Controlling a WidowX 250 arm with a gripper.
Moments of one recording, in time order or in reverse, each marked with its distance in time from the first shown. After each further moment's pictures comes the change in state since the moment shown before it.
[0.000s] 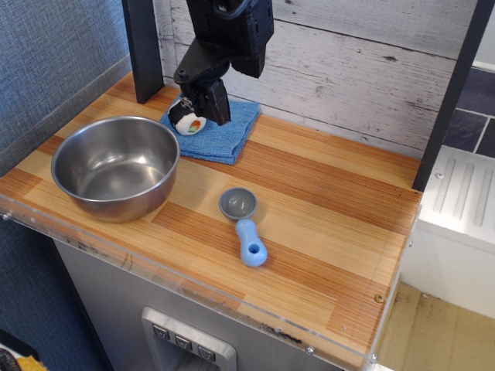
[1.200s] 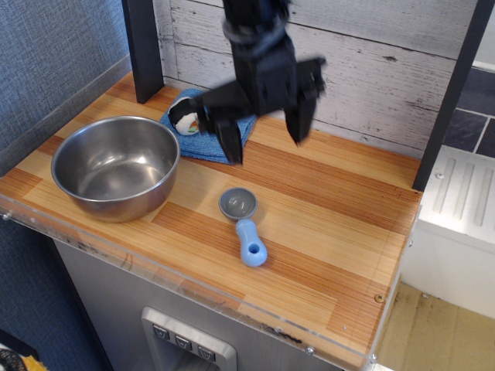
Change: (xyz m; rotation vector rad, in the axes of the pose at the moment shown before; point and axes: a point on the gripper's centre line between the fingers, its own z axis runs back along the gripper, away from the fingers) arm 0.039 -0.021 -0.036 -0.139 -0.138 -0.713
